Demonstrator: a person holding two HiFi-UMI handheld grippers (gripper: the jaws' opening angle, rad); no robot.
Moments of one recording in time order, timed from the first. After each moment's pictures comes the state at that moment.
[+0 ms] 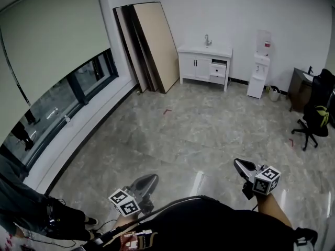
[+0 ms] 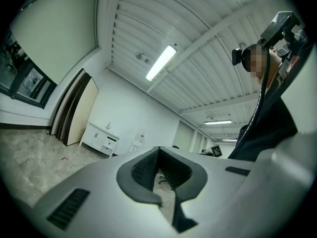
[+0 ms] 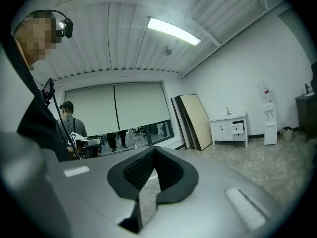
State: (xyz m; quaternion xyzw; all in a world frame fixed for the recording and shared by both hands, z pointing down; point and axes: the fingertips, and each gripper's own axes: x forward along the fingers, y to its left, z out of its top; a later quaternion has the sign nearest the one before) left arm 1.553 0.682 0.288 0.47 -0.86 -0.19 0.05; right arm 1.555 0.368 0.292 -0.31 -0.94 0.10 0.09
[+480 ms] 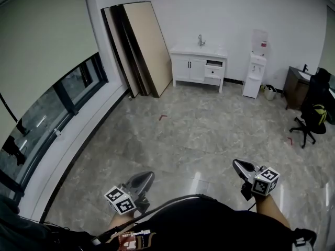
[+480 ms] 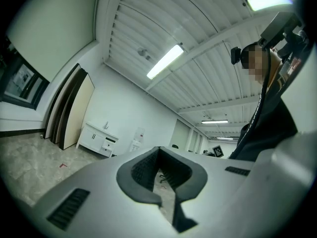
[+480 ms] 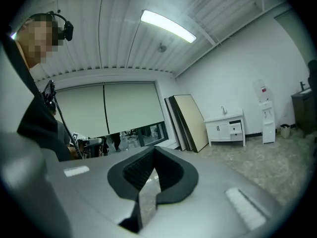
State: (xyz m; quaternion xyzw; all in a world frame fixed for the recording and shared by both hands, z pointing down) left arm 1.367 0.763 0.285 0.51 -0.84 -0.18 0.05; right arm 1.406 0.443 0.301 -0.27 -0.95 0.12 0.09
